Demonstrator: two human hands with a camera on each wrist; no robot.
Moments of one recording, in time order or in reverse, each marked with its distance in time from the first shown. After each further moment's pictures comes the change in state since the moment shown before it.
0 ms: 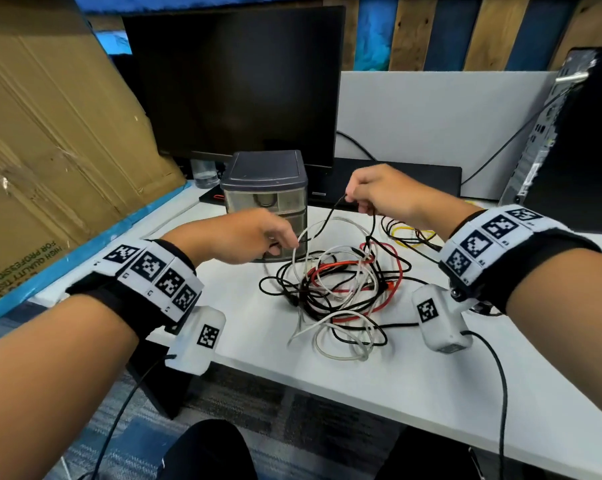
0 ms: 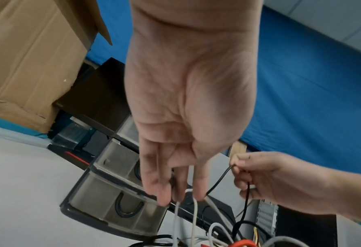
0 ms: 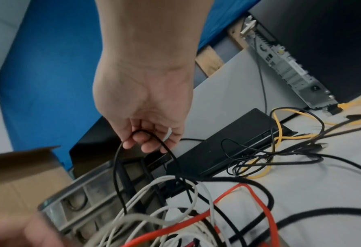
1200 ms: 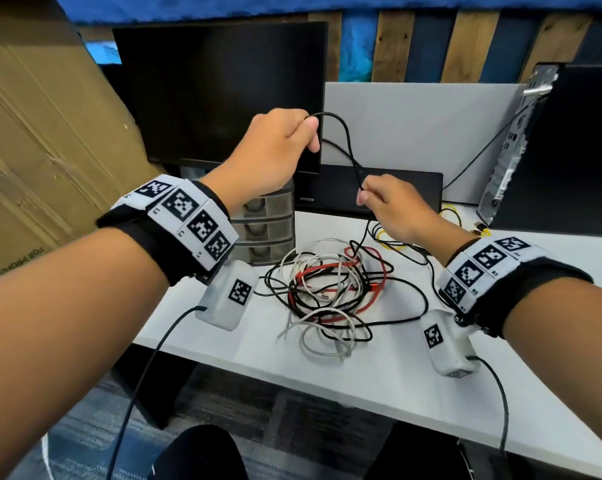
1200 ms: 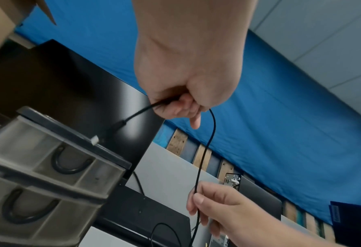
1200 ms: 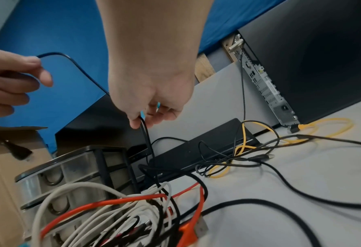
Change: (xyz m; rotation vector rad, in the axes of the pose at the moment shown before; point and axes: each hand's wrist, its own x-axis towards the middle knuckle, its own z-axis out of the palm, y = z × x) left_hand 0.031 0.081 -0.048 -0.153 0.721 0.173; right_hand -0.032 0.022 -0.010 -0.307 0.246 -0.082
